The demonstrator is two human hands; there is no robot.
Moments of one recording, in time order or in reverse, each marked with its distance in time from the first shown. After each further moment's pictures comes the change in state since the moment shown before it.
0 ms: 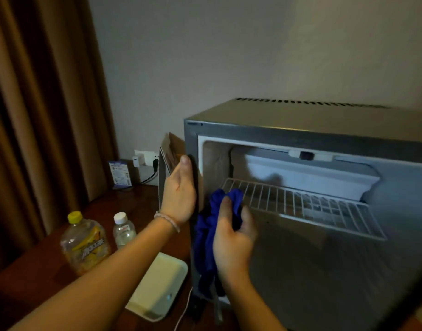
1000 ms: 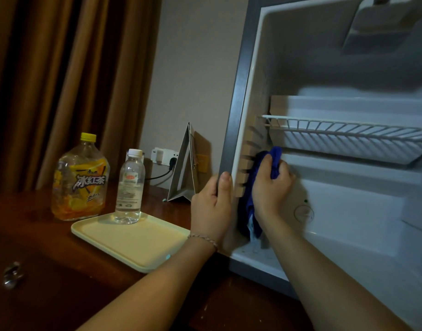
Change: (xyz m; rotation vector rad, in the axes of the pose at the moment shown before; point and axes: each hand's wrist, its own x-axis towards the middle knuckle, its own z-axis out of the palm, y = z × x) left_hand -0.132 -0.220 0.053 -0.051 0.298 0.363; right_hand 0.075 0.171 -0.018 -0.066 0.079 -0.577
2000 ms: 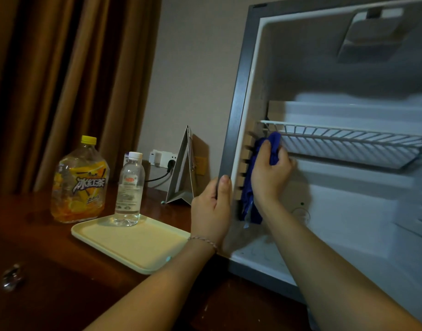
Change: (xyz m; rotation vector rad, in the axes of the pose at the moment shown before) left_hand 0.000 -0.002 0.000 -0.053 -0.011 -0.012; right_hand 0.009 -0.034 0.009 0.020 -0.014 -0.077
